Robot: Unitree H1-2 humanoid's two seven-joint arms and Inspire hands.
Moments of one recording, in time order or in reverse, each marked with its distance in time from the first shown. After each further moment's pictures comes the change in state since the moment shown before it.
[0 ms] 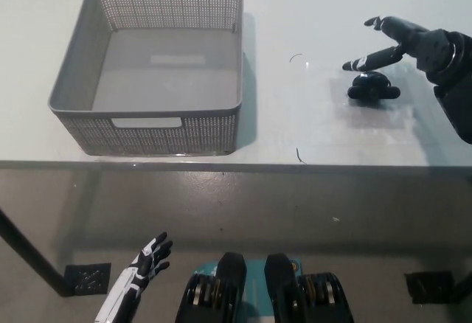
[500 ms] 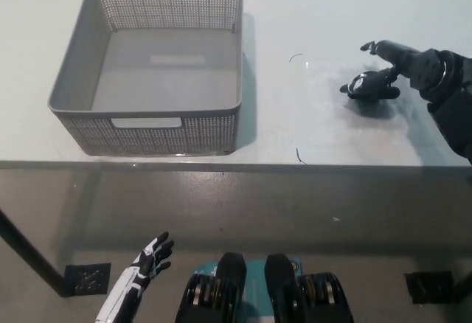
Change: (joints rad) left_arm -0.006 0.000 0.000 0.000 0.003 0.004 -0.007; right_arm 0.013 0.032 0.012 0.111 -0.003 -0.047 -0.002
